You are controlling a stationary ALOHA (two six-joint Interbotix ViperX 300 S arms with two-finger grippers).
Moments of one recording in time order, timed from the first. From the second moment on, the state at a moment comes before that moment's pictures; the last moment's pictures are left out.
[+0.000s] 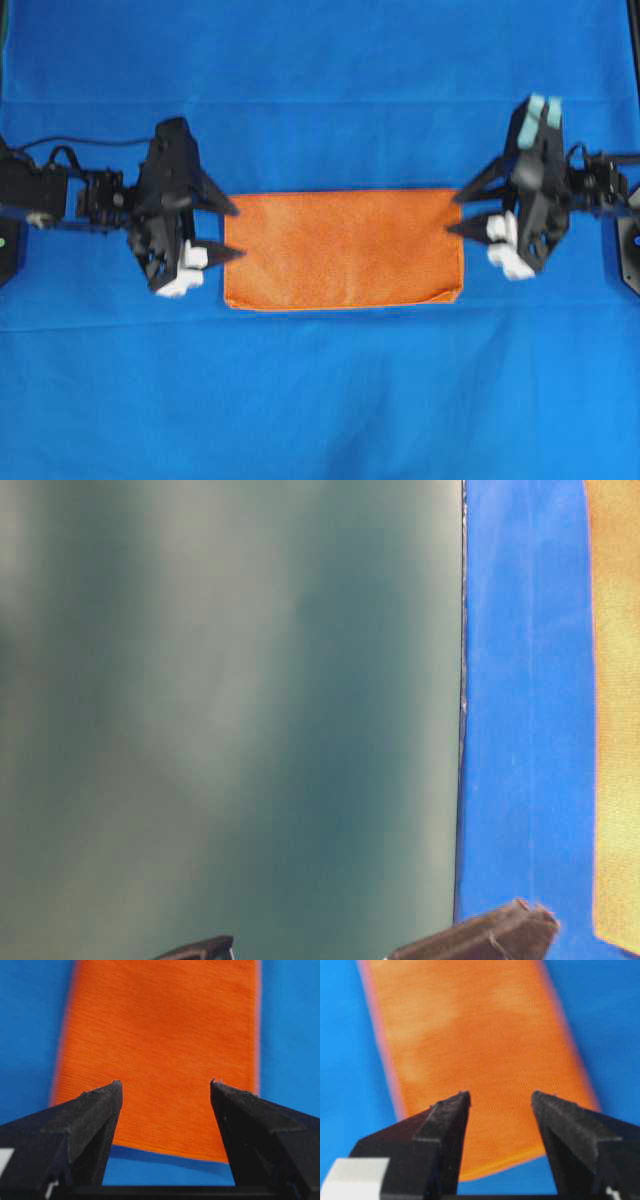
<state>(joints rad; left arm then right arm) 0.02 -0.16 0.93 -0.03 -0.06 -0.19 -0.11 -0.41 1.07 0.07 0.05 0.29</state>
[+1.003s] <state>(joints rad) 0.17 0.05 0.92 -0.03 -0.08 -0.15 -0.24 -0.11 1.05 0.01 0.01 0.28</state>
